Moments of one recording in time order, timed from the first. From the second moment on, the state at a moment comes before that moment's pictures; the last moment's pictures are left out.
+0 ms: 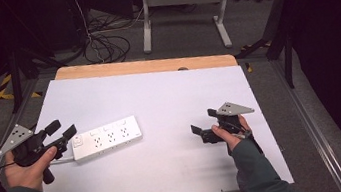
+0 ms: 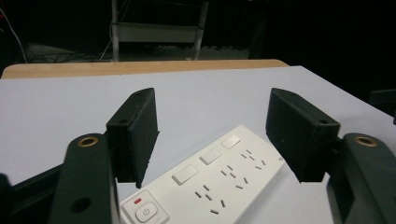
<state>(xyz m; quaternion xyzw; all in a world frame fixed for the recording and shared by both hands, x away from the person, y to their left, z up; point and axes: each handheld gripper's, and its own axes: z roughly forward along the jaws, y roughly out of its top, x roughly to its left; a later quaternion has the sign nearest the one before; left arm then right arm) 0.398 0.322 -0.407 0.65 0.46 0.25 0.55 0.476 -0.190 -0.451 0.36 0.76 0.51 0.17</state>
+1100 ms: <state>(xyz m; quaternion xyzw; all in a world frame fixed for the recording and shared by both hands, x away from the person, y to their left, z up) 0.392 0.321 -0.410 0.64 0.45 0.30 0.55 0.475 -0.192 -0.451 0.36 0.76 0.51 0.17</state>
